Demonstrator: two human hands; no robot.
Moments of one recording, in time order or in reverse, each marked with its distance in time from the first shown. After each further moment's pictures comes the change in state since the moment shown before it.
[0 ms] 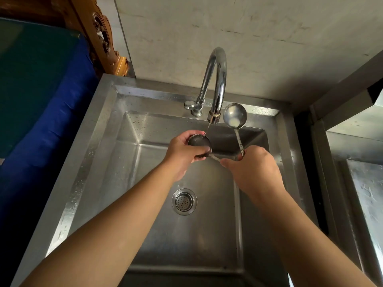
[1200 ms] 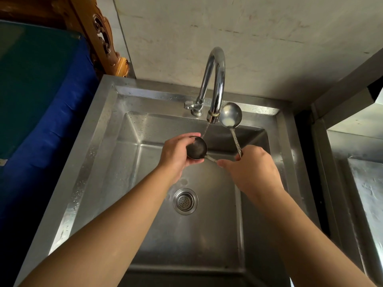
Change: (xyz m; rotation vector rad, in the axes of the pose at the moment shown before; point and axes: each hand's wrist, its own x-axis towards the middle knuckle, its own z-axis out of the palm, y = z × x) left_hand -0.010 0.004 -0.003 -0.104 0.119 -0.034; right_hand -0.004 -0.003 -0.003 0.004 -0.050 -0.009
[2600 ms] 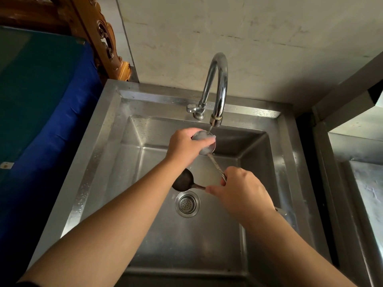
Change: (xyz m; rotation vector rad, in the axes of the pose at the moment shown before) left_hand 0.007 0.021 0.010 0.709 0.007 0.331; right_hand -0.032 0.002 0.023 -0.125 -0.146 -0.171
